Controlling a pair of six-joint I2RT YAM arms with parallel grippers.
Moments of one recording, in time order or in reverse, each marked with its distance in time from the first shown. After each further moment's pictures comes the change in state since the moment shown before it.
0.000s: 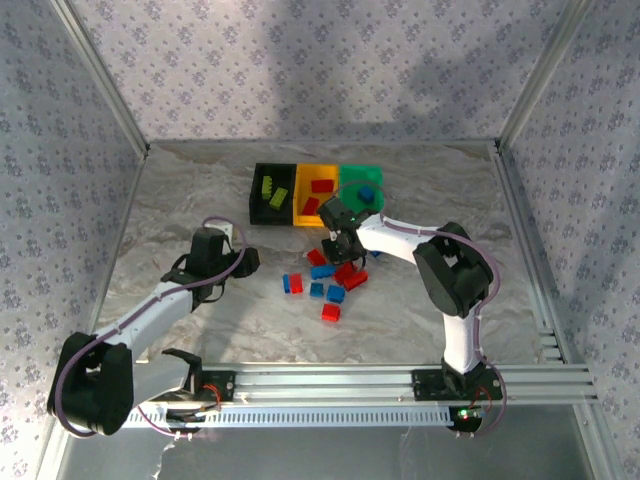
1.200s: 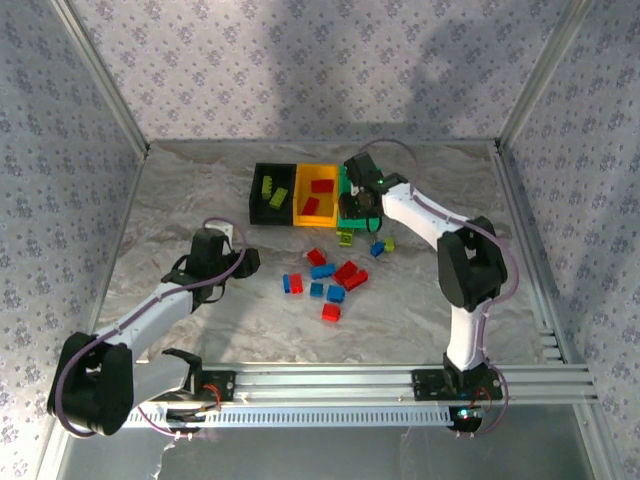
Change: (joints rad) left arm -0.002 -0.002 -0.011 0.016 0.011 0.000; right arm -0.167 -0.049 0.179 -0.030 0.028 -0.061
